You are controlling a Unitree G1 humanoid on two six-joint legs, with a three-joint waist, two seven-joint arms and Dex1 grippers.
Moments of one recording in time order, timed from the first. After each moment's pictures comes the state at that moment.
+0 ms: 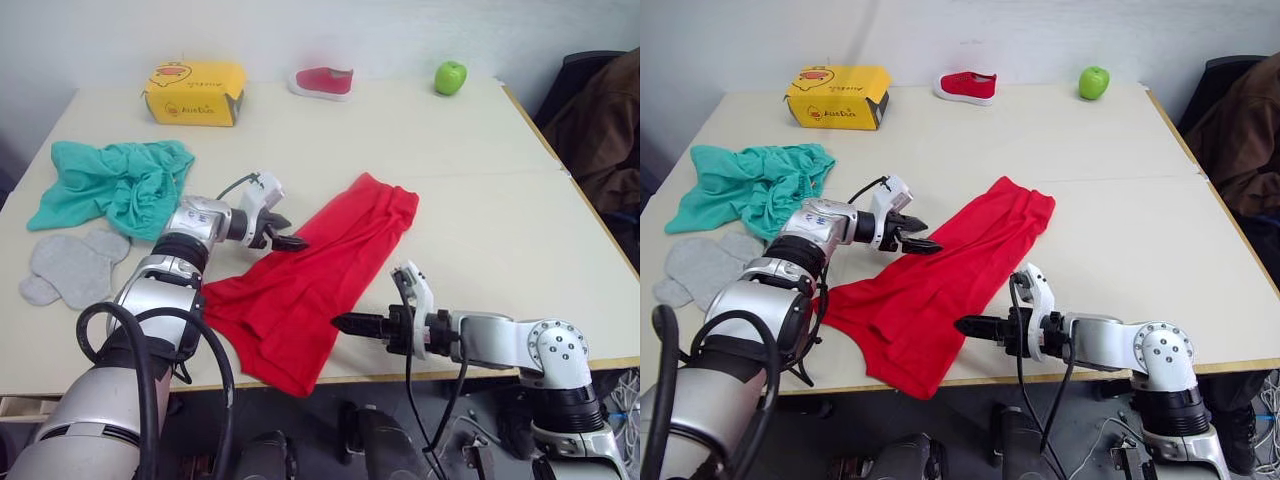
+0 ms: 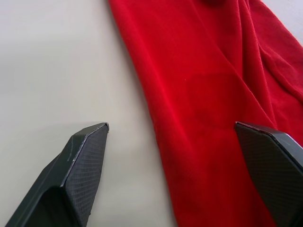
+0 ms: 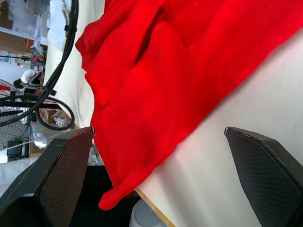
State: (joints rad) left arm -1.23 0.37 -0.13 1.28 0.02 0.22 -1.03; right arm -0.34 -0.50 0.02 -0.22 1.87 1.23 -0.45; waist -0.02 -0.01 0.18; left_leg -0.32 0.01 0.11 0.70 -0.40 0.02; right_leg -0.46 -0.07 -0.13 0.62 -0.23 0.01
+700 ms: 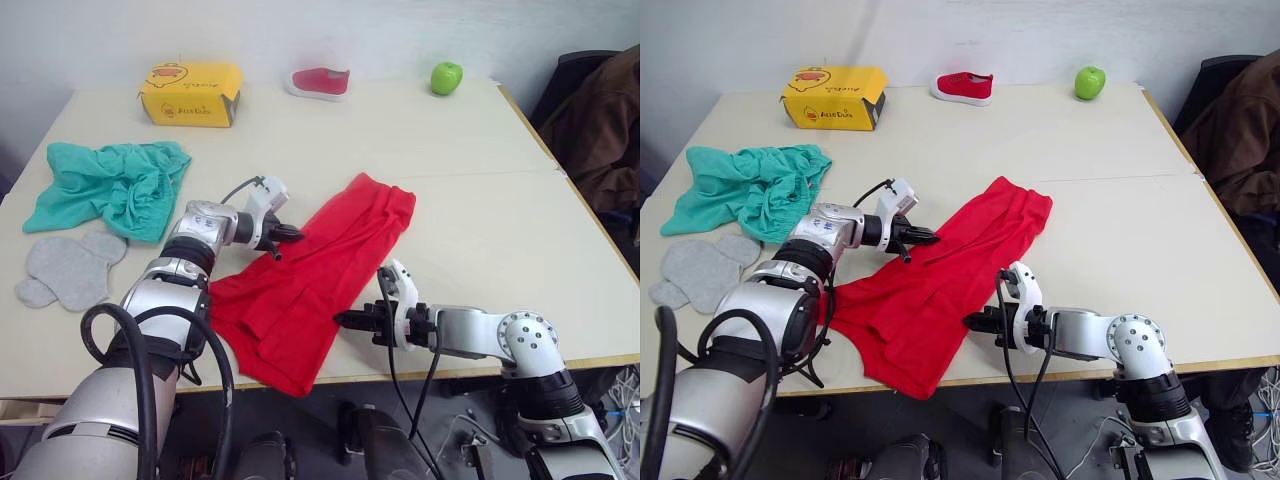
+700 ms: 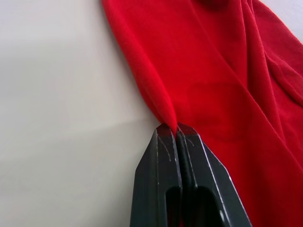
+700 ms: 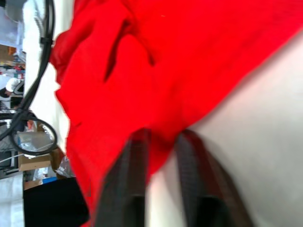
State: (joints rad) left arm -1.23 0.34 -0.06 1.31 0.05 0.20 -1.01; right arm -0.41 -0.48 0.12 -0.13 1.71 1.19 -0.35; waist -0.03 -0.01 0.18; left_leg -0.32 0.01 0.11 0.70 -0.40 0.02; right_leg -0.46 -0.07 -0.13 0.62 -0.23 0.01
